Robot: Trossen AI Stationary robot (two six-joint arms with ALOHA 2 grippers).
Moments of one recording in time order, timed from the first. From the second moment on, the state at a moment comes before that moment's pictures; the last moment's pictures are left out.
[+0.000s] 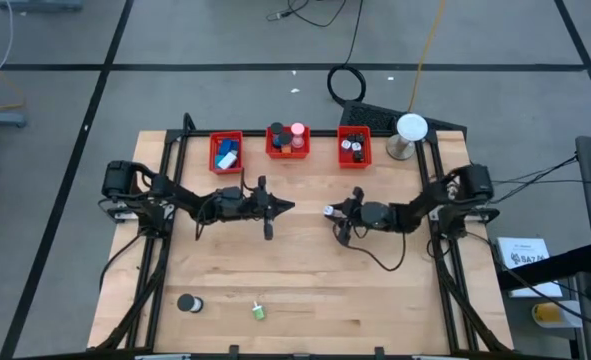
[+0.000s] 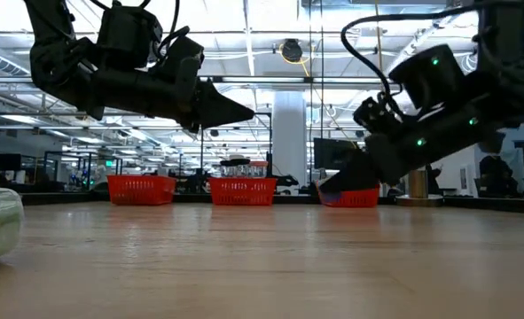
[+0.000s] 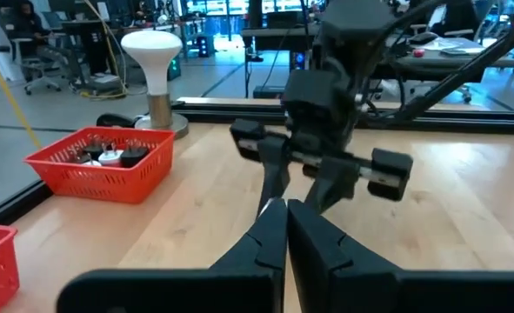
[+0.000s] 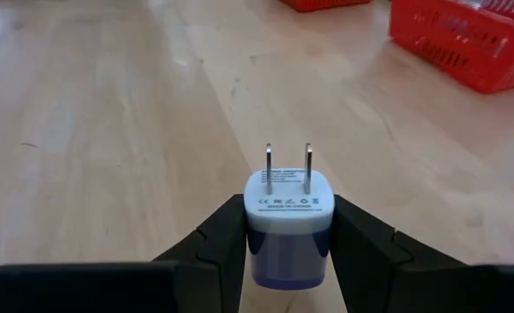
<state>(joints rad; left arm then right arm) 0.05 1.68 0.48 1.12 -0.08 0.03 0.01 1.75 0.33 1.03 0.32 0.14</state>
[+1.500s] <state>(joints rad) 0.11 1.67 0.34 1.30 -0.08 -0.02 -0.05 1.47 0.81 -0.26 0.21 0.43</state>
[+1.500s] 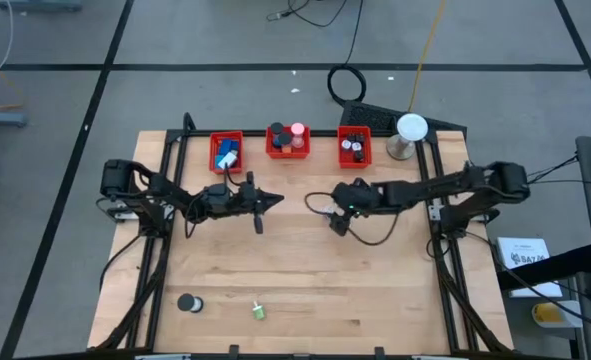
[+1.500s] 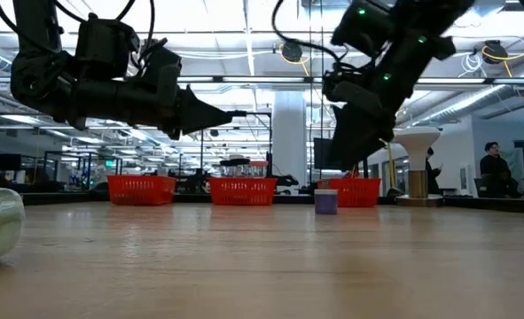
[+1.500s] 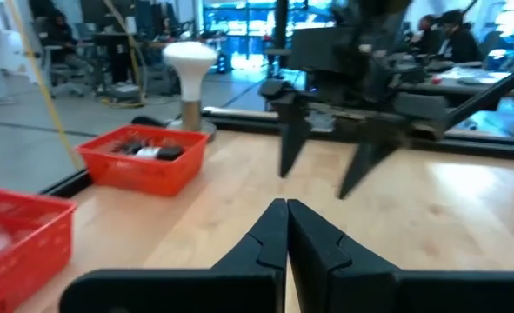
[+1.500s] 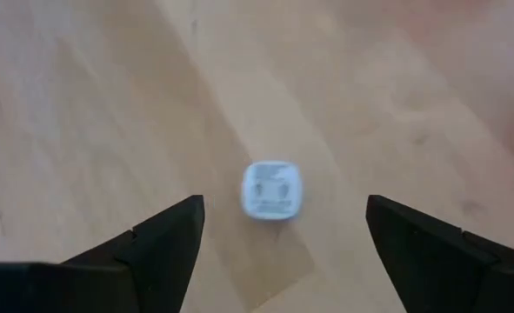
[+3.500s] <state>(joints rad) 0.11 1.67 0.34 1.29 -0.10 -0.04 -0.65 1.65 1.19 -0.62 0.15 0.43</state>
